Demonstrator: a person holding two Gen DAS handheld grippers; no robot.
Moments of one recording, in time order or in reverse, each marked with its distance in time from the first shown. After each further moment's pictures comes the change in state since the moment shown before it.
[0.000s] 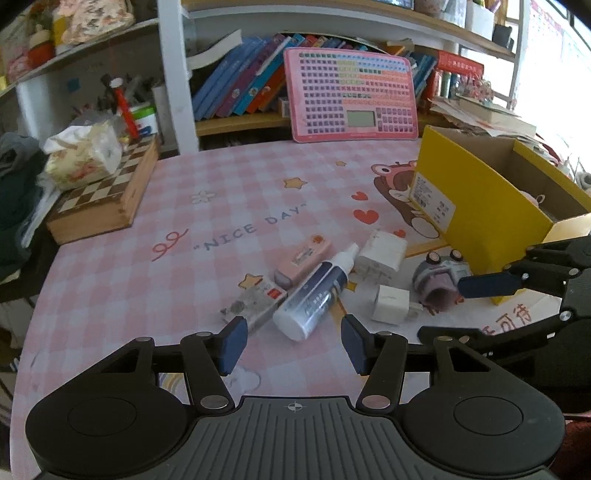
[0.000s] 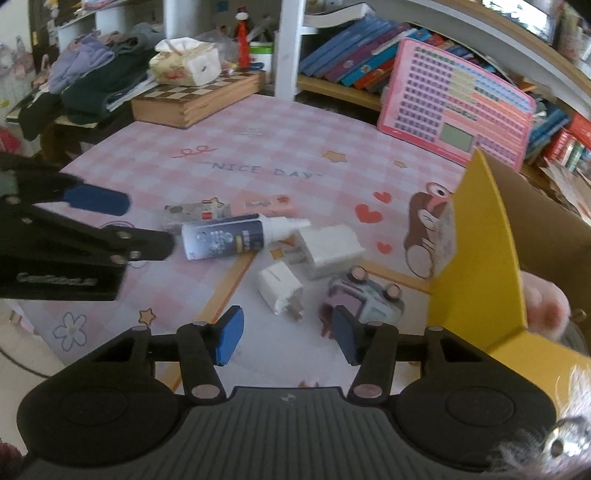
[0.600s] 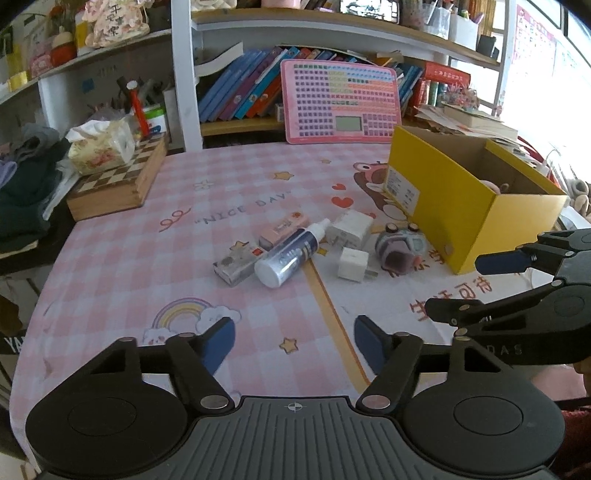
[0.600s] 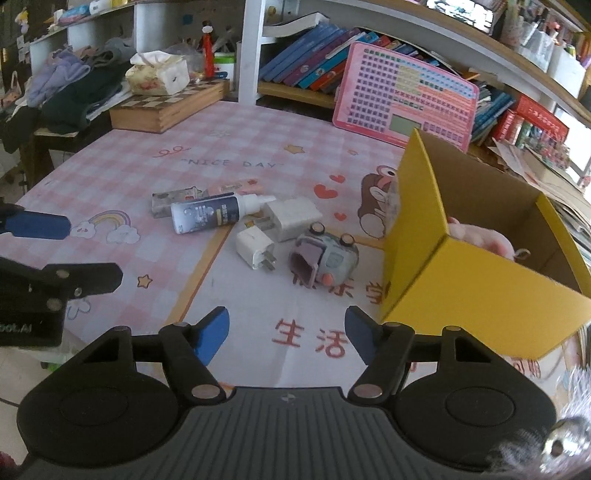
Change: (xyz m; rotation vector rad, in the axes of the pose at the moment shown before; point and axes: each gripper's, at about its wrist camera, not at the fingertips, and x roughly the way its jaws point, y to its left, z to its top) left arm -0.058 -0.023 -0.046 -0.043 -0.036 0.004; right arm -0.048 0.008 -0.039 0.084 -0.029 -0.126
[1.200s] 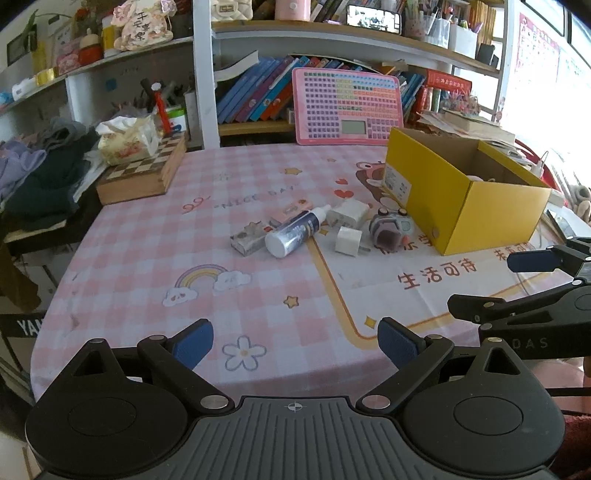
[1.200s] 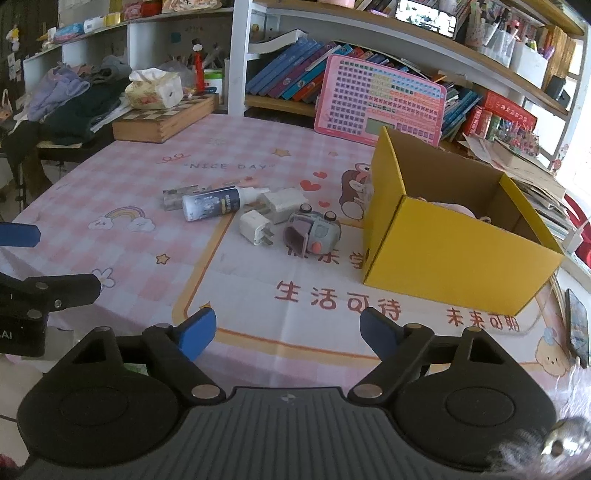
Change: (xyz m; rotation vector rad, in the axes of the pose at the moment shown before) left arm -0.052 -0.010 -0.037 -0.025 -0.027 0.034; right arm -0.058 0.012 -0.039 0.055 -0.046 -0.049
